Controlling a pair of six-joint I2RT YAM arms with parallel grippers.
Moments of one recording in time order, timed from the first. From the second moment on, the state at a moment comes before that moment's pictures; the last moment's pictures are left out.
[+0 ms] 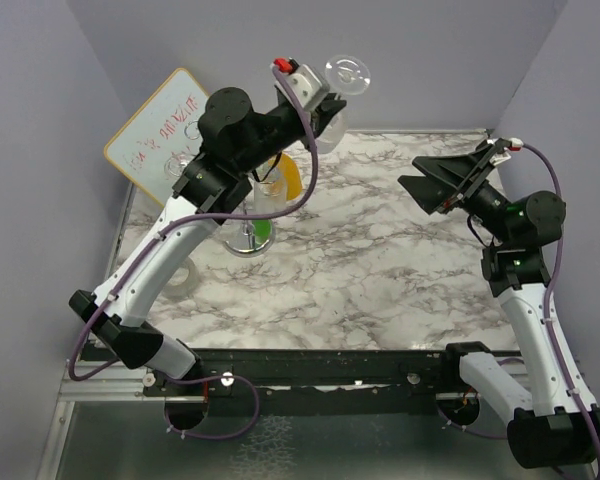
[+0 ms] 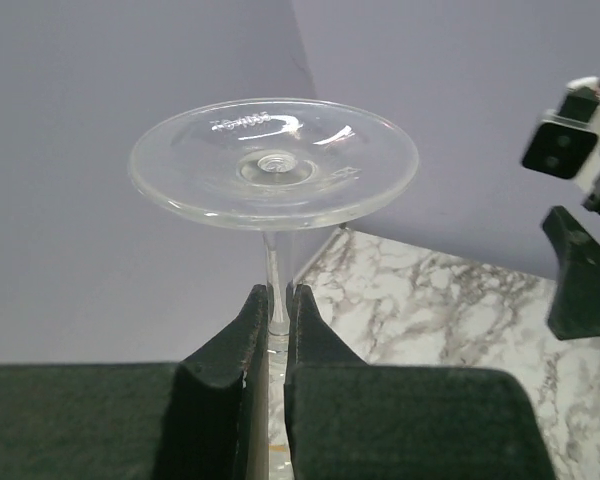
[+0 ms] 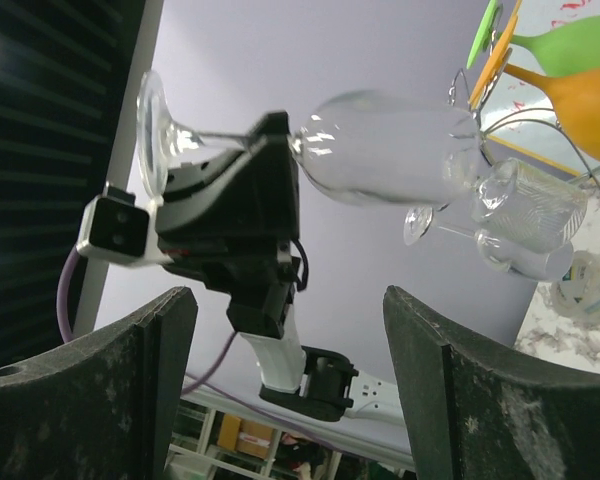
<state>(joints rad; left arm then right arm) -0.72 1.48 1.78 -0.10 0.28 0.21 0.06 0.88 0.92 0.35 -0.76 1.63</state>
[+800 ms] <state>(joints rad) -0.25 1.41 1.82 -0.08 0.05 0.05 0.06 0.85 0.86 0.31 -0.74 1.53</state>
